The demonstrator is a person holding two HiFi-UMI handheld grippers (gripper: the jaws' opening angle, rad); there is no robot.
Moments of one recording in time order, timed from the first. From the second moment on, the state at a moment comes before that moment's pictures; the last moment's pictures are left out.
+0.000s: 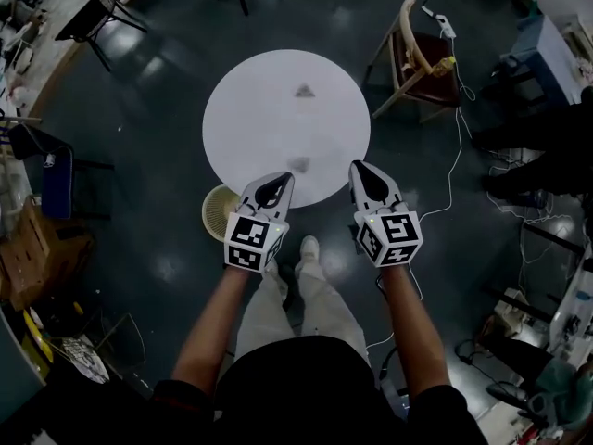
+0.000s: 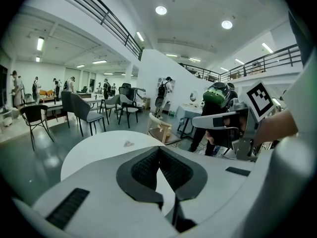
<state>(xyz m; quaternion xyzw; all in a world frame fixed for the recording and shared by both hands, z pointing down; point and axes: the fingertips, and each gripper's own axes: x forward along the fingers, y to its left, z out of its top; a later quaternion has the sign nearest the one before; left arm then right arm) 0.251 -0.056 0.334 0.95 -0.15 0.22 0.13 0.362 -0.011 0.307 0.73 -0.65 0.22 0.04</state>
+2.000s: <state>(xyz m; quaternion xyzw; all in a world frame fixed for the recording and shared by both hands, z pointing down) 0.307 -0.080 0.566 0.92 -0.15 0.35 0.02 0.363 -0.027 0.523 0.70 -0.65 0.30 0.03</state>
